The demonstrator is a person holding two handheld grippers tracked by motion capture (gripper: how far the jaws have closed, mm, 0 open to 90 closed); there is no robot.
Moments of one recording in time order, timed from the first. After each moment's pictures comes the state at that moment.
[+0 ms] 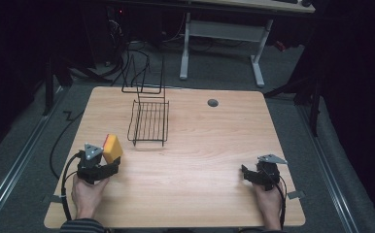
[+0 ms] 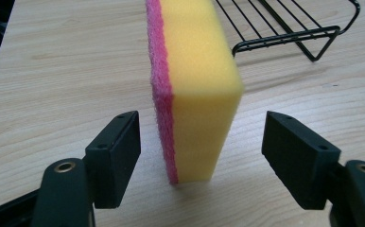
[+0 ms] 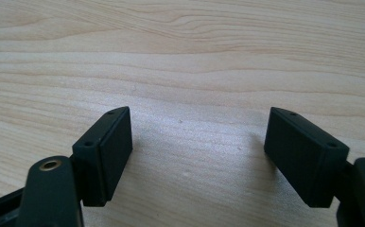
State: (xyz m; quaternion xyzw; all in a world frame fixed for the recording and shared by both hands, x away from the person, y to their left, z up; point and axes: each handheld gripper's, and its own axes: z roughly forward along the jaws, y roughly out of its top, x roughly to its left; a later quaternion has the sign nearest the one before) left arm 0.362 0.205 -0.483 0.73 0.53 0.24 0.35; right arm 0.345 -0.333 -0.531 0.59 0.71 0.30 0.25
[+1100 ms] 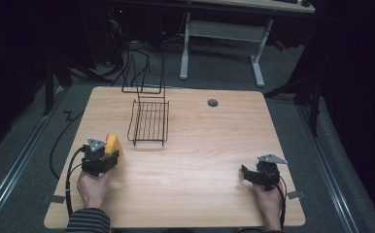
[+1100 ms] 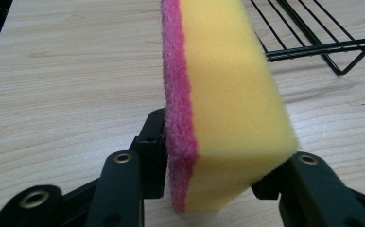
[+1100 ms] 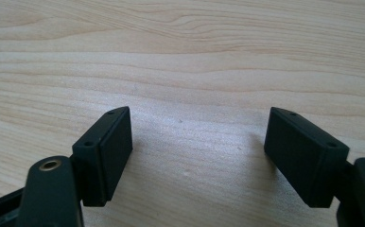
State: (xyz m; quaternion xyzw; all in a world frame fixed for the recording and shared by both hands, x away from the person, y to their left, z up) left arm 0.384 0.201 -0.490 0.72 0.55 0.24 0.35; right arm 0.345 -0.333 -0.531 0.59 0.71 0.30 0.25
